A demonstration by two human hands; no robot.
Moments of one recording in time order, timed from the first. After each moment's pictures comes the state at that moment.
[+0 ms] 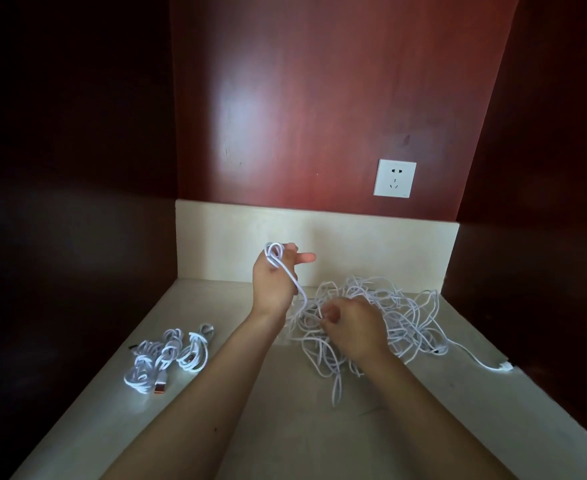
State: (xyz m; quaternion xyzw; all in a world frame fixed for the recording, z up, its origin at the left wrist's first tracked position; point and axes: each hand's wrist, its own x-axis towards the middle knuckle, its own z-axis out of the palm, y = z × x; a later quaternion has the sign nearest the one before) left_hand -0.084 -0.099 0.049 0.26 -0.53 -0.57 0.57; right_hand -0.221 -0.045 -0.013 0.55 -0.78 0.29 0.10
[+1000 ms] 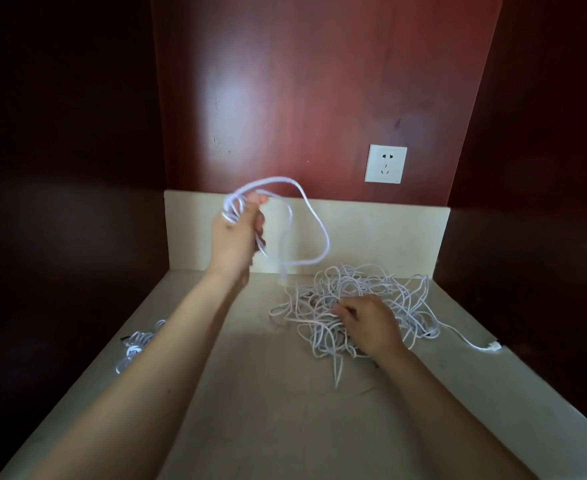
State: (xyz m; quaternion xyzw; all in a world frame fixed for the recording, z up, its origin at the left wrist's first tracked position) left_hand -0.060 -0.125 0.083 0.22 -0.53 -0.53 0.63; right_hand -0.263 -0.033 -0.041 0.58 -0.75 0.31 0.11
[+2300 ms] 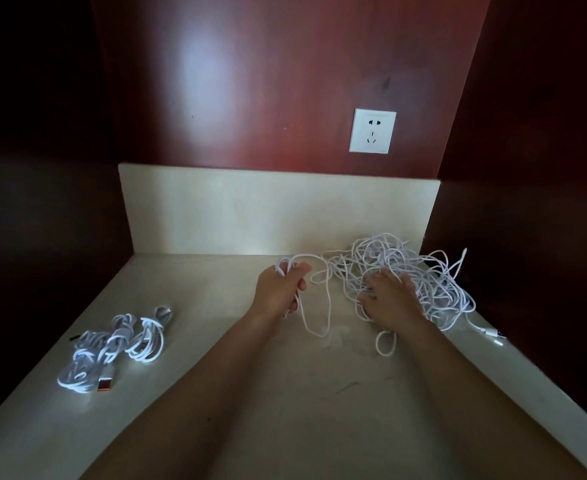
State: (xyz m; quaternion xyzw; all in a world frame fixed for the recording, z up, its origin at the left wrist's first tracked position) left_hand -0.152 -0.124 -0.024 0.36 -0.58 -0.61 0.40; right_hand -0.342 -0.031 -0.042 0.50 -0.85 0.13 0.05
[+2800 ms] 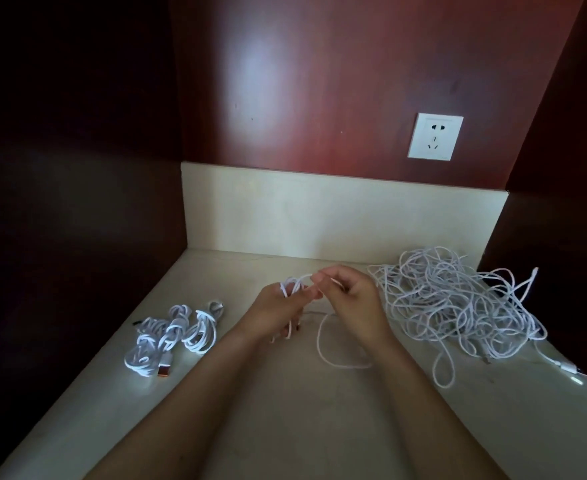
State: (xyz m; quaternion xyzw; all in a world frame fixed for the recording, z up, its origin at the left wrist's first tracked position) left_hand -0.067 -0.131 -0.024 0.35 -0.70 -0.52 0.34; right_hand -0.200 -0.076 -0.022 0.56 -0.54 0.61 -0.15
